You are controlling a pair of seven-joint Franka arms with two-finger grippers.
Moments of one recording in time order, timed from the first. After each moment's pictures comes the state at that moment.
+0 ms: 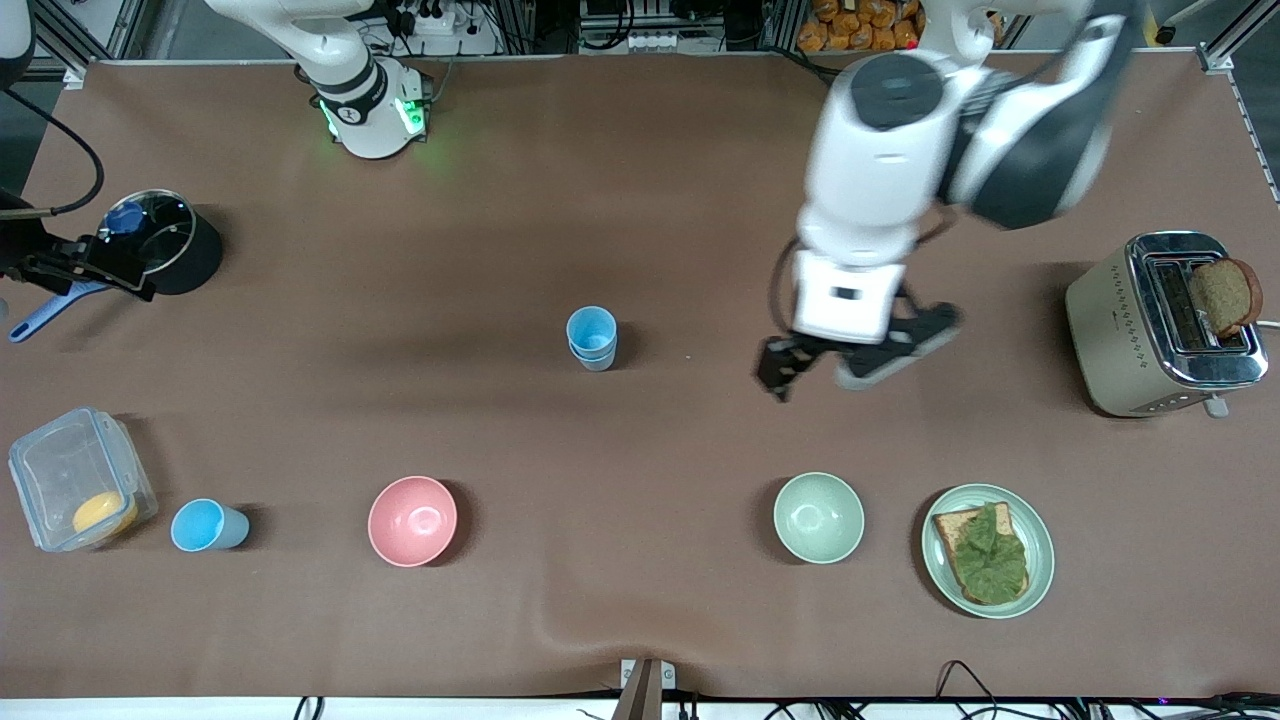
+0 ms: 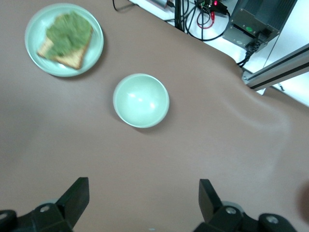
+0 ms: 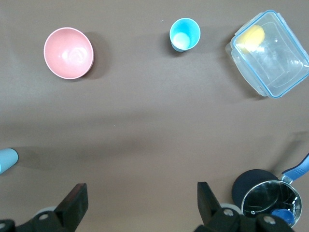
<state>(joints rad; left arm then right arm) -0.14 0.31 -0.43 -1.45 0.30 1.95 -1.08 0.04 0.04 -0.12 -1.58 0.02 1.59 0.03</state>
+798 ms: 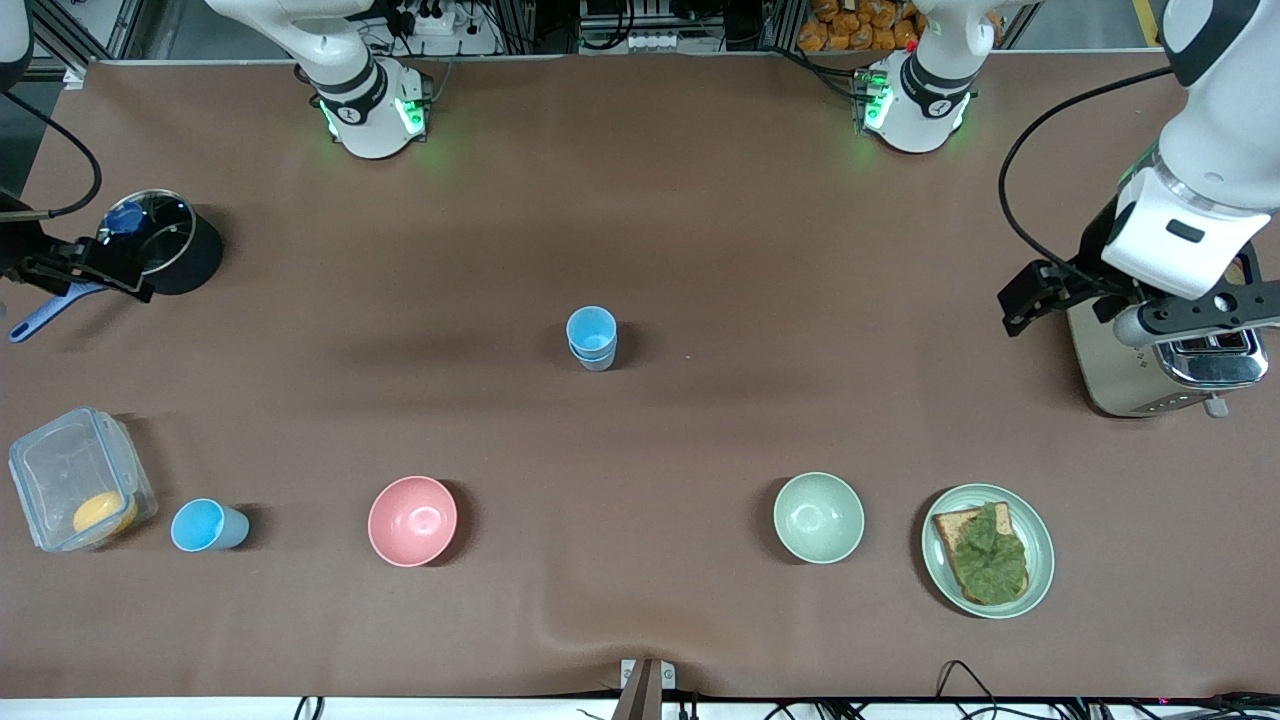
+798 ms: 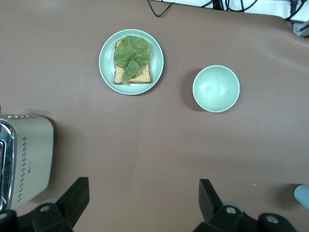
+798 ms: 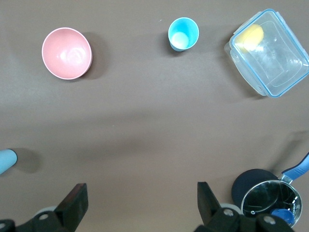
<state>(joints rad) 0.17 0.12 -0.43 -1.46 0.11 1.67 -0.40 0.04 0.04 -0.11 -1.58 0.02 1.59 0.03</state>
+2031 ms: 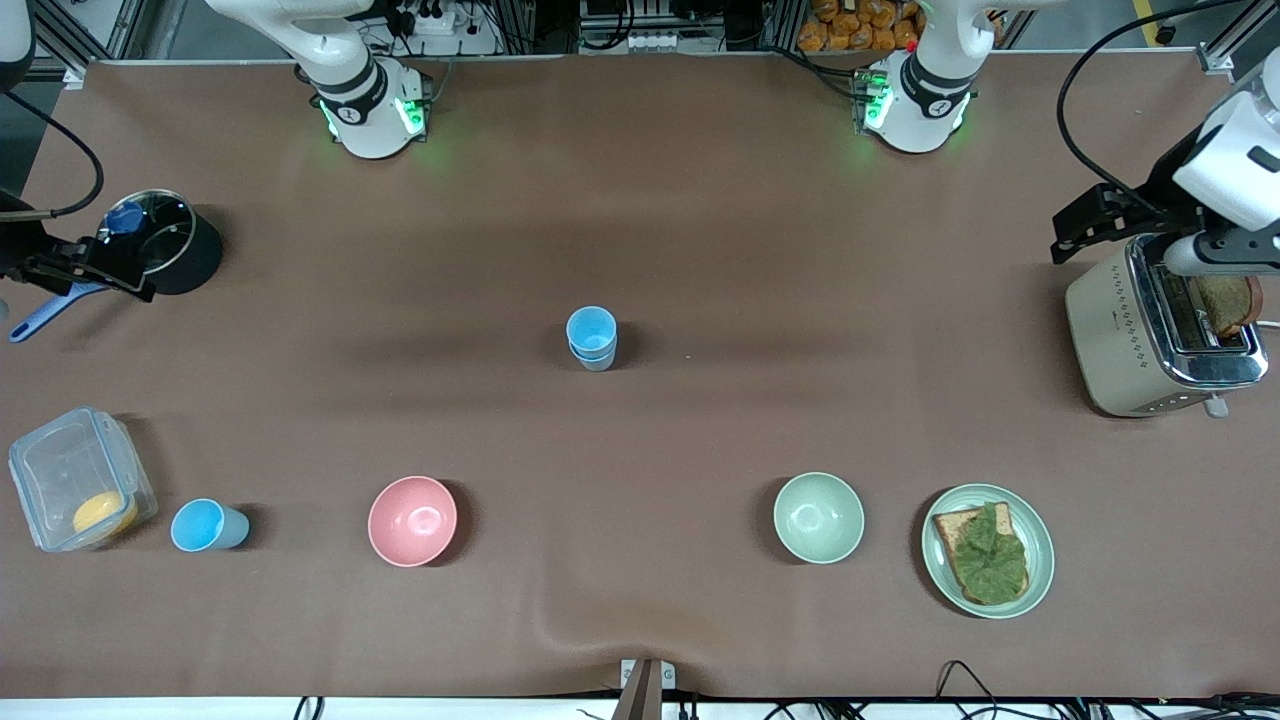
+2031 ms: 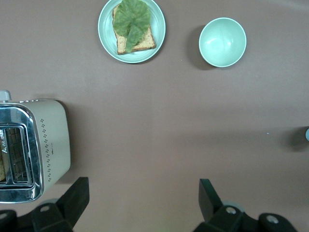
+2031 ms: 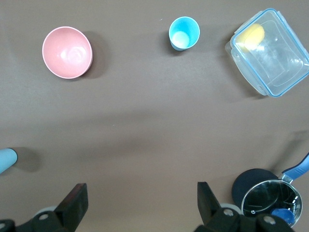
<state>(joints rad) -0.04 -0.01 -0.07 -1.55 -0.02 1.56 -0.11 0.04 0.04 -0.11 -1.58 0.02 1.59 0.03</state>
